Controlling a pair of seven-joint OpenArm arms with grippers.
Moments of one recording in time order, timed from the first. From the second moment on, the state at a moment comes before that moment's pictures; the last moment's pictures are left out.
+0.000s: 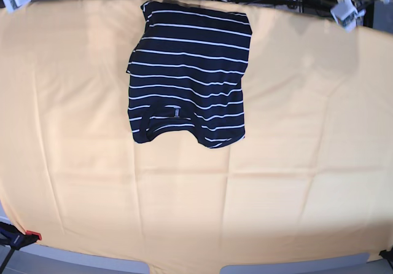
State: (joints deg) left arm 62.7 -32.4 -43.4 135.0 -87.3 -38.9 80.5; right arm -65.8 13.4 56.0 133.2 77.9 41.6 -76.4
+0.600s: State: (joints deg) left arm 63.8 -22.7 -23.3 98.8 -76.5 -43.6 72.5; right arm -60.7 18.8 21.5 87.6 52.8 41.6 -53.7
